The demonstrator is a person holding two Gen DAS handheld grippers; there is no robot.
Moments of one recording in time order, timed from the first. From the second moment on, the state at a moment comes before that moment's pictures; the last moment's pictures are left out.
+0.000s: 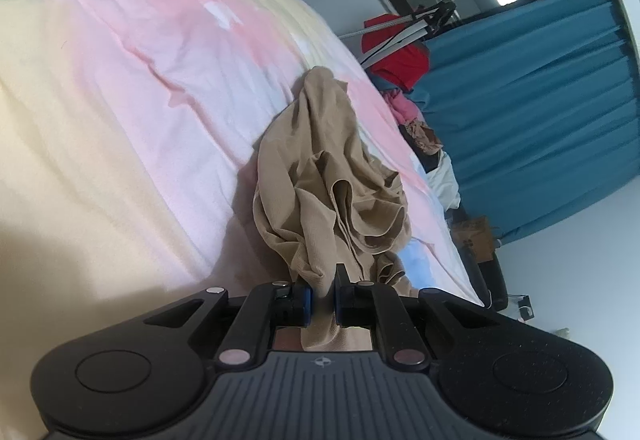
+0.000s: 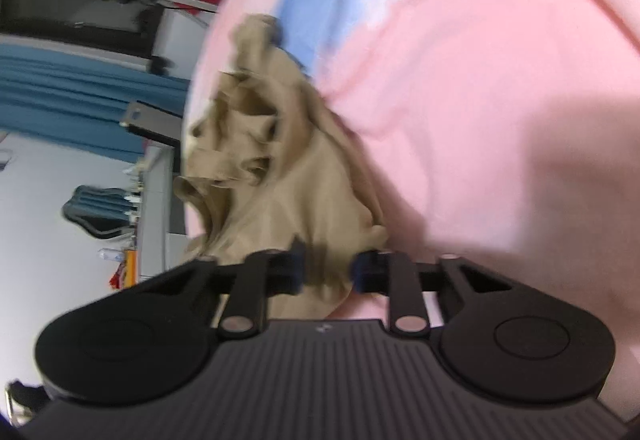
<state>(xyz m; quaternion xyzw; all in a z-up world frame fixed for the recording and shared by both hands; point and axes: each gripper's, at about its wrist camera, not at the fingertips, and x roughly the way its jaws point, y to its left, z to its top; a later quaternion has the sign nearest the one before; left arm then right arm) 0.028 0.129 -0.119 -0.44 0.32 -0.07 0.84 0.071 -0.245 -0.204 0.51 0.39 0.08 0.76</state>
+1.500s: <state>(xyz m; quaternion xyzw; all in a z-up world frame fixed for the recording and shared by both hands) 0.094 0.133 -0.065 -0.40 0.31 -0.04 0.86 0.149 -0.250 -0.159 0.54 0.35 0.10 0.76</state>
